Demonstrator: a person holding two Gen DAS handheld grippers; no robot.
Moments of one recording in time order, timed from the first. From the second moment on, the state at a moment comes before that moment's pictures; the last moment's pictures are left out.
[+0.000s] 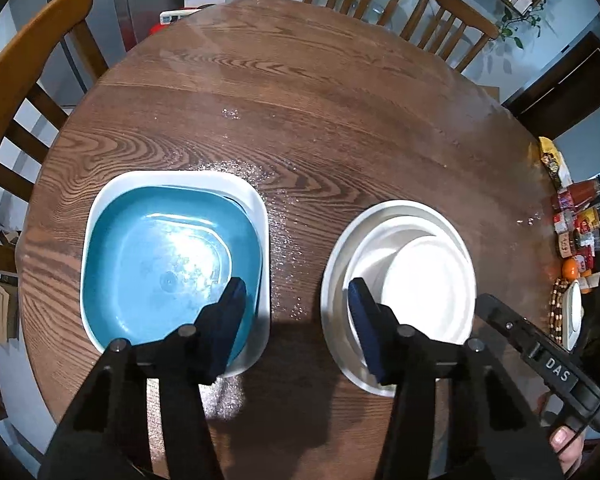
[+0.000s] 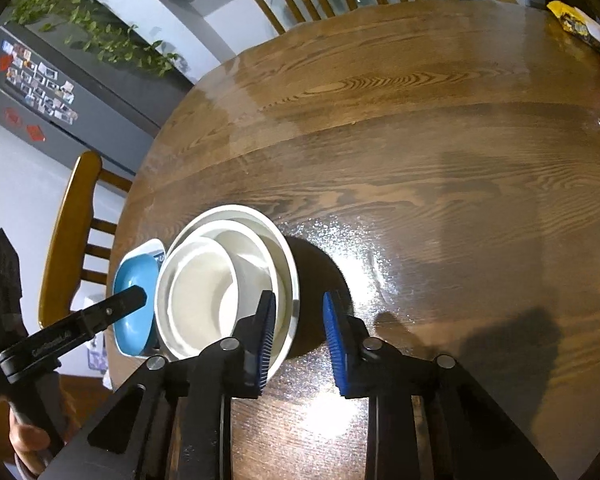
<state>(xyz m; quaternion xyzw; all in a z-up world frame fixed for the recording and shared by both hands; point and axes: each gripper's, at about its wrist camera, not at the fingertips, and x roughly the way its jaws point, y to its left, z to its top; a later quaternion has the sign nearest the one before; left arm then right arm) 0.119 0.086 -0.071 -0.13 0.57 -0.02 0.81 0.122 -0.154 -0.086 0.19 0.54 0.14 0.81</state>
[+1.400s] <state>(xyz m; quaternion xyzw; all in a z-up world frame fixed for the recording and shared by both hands) 0.127 0.066 -0.090 -0.14 0.60 -0.05 0.79 0.127 -0.141 -0.098 0.19 0.56 0.13 0.80</state>
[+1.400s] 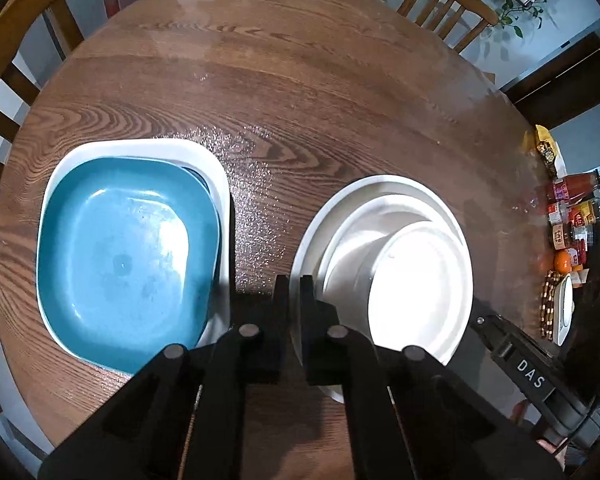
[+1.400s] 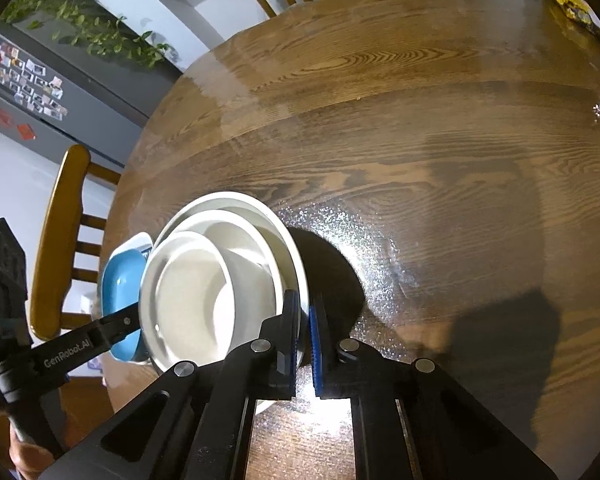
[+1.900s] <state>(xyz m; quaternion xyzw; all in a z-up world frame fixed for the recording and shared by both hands) 0.113 0.071 -0.066 -0.14 0.57 -0.05 0.80 0.115 -0.142 -0.074 0.18 0.54 0.13 0.81</state>
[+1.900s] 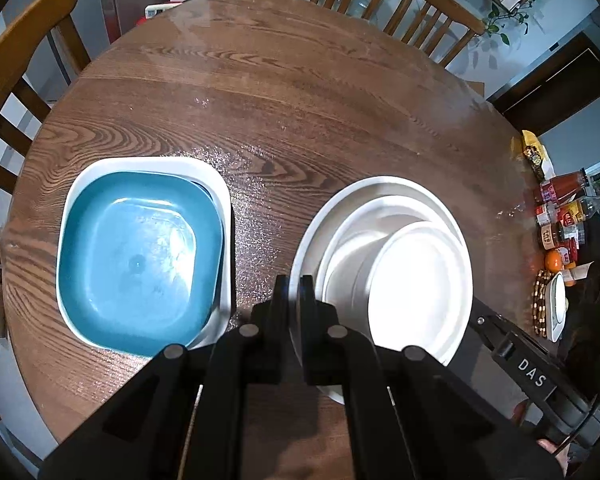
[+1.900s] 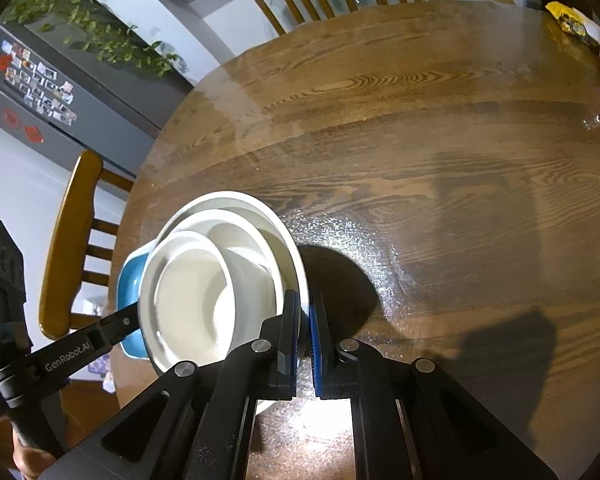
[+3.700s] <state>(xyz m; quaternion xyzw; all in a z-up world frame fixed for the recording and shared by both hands) 0.080 0.200 -0.039 -0.14 0.53 0.01 0.84 0.106 -0.011 -0.046 0.14 0.53 0.19 0.82</state>
